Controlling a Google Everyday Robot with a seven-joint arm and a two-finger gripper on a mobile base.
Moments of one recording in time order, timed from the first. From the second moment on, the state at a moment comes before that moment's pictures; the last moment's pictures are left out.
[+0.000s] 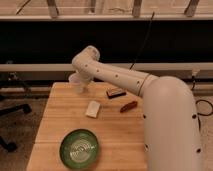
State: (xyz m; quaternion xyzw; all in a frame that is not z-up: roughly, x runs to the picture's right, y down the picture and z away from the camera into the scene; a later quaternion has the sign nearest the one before) arm -0.117 -0.034 0.858 -0.15 -0.15 -0.34 0.91
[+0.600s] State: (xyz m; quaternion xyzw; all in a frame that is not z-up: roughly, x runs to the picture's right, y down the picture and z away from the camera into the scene) arm -0.127 -0.030 0.902 -0.19 -0.15 -0.36 0.90
